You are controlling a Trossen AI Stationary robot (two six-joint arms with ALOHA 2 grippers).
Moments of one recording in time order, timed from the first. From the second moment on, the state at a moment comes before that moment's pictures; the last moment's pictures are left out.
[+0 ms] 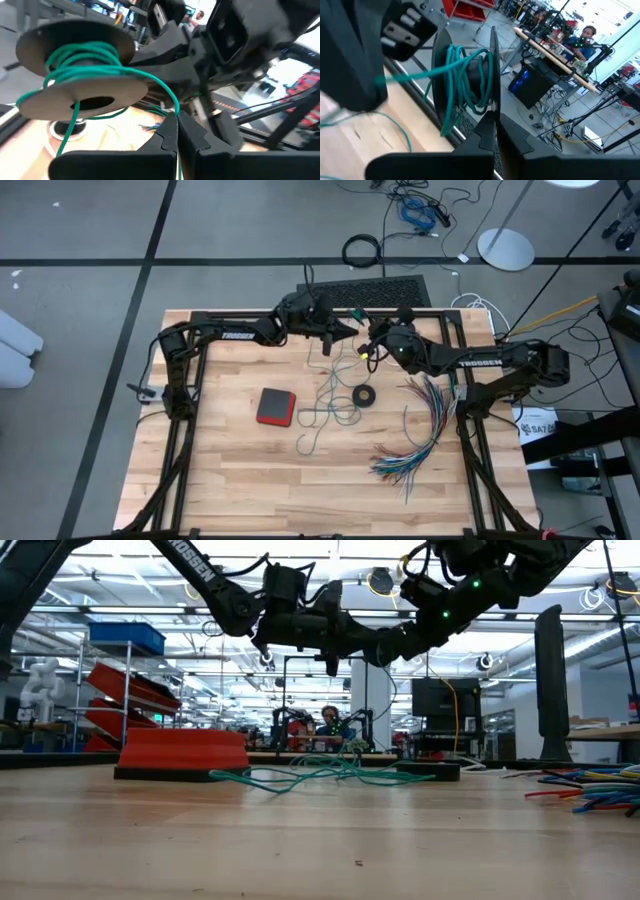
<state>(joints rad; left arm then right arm) 0.48 1.91 1.24 0.60 0.59 -0.31 -0.28 1.32 0.72 0.33 0.77 -0.29</state>
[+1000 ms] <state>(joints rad) 0.39 1.96 1.24 0.65 0.27 -0.04 -0.28 1.32 0.72 0.54 0.69 -0.25</state>
